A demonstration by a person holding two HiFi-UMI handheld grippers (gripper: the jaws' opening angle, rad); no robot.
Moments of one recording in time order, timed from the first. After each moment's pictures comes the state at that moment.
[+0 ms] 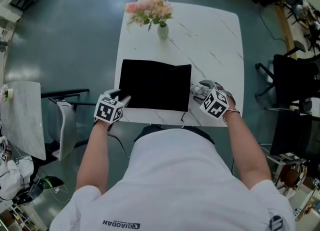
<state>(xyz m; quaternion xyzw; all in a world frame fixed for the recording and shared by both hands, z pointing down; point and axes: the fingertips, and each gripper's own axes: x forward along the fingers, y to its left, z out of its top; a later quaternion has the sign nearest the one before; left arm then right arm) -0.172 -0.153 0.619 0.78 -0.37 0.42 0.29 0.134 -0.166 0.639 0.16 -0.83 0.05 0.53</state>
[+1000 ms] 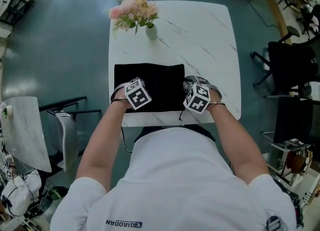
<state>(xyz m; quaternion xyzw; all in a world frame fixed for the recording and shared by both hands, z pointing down) -0.042 -0.185 0.671 0.80 -0.10 0.58 0.11 0.096 -0.180 0.665 0.17 -0.82 0.05 0.55</state>
